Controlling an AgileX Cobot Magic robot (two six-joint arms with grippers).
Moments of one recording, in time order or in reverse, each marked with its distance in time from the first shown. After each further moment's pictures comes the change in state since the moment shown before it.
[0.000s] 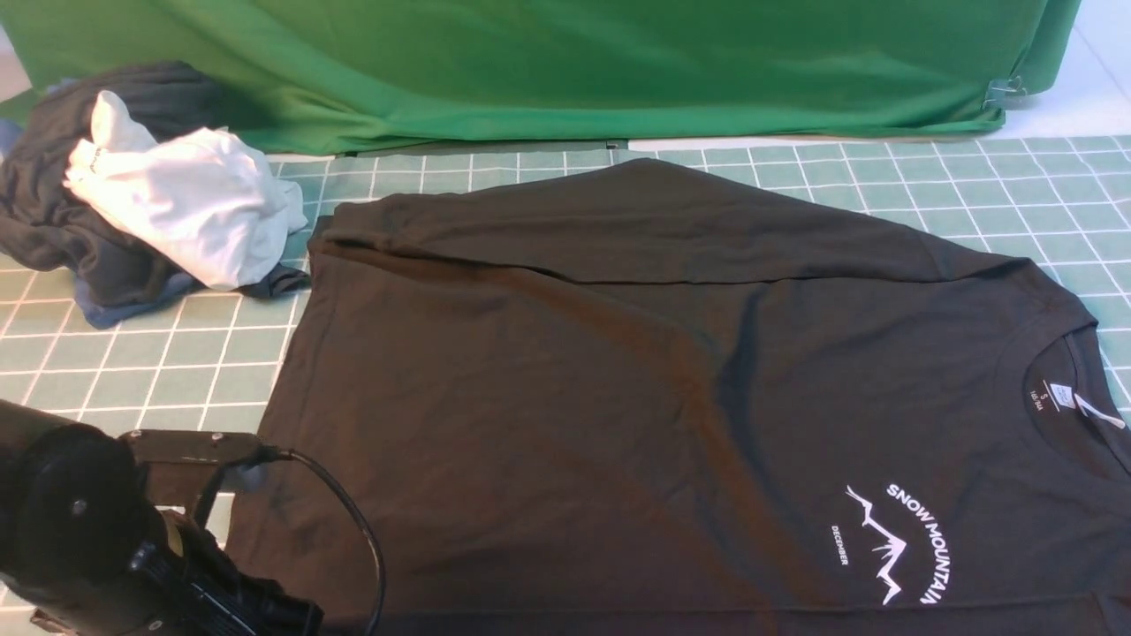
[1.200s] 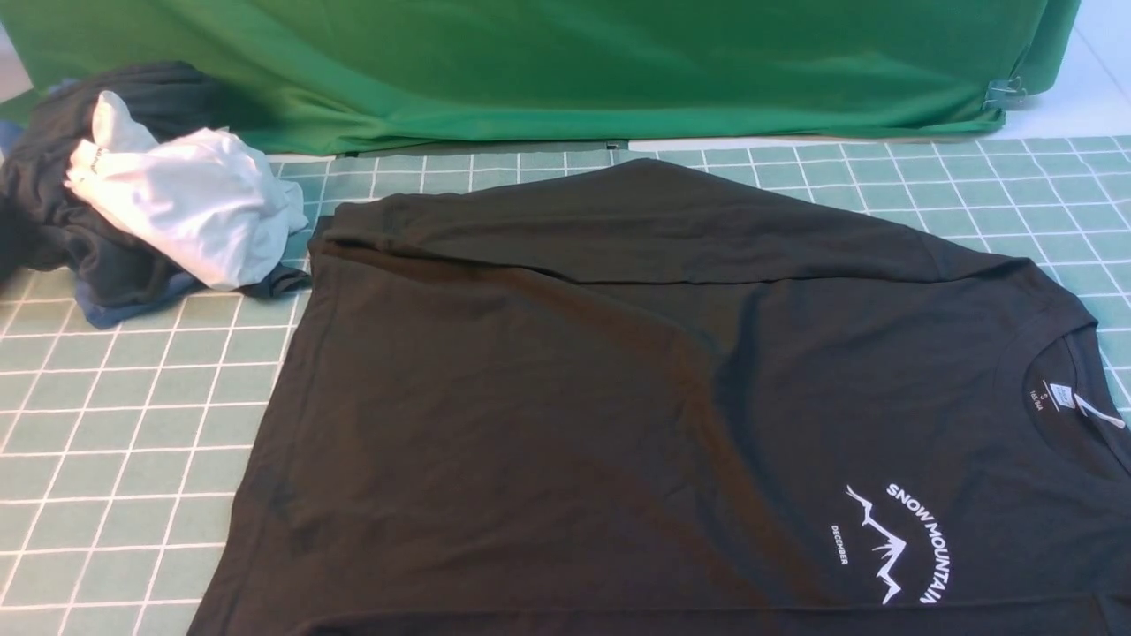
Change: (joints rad) right arm -0.117 -0.635 0.556 -0.056 -0.737 0.478; left arm 0.239 -0.607 -0.278 -0.297 -0.045 0.070
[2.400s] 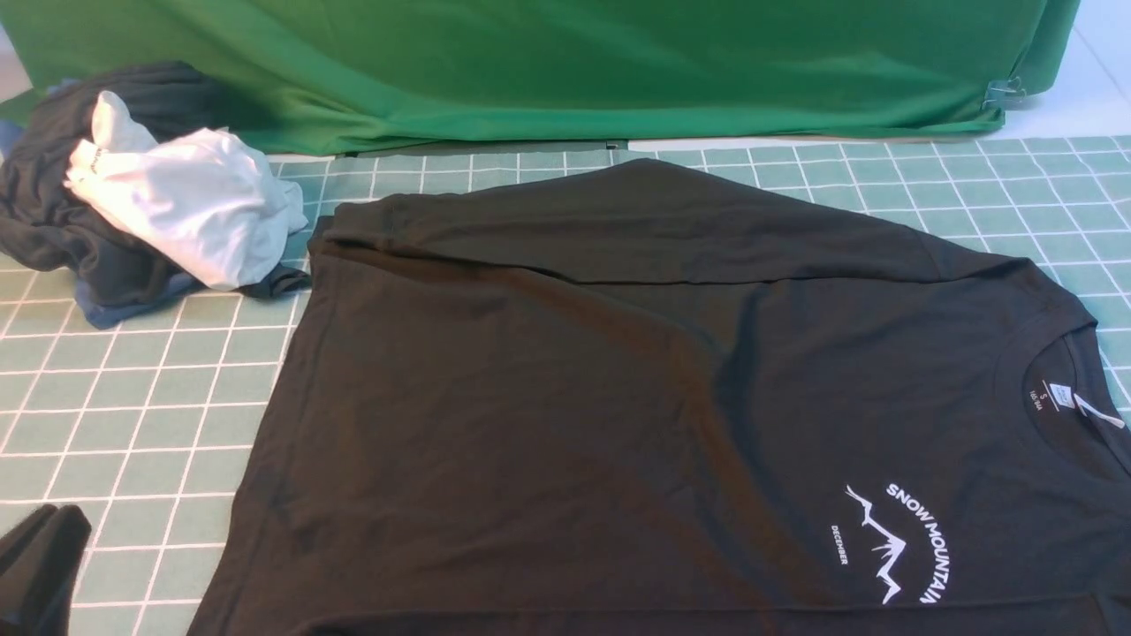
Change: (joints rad) right arm 0.000 0.000 0.000 -0.245 0.408 -0.519; left arm 0.000 -0.708 0.805 0.199 -0.566 0.192
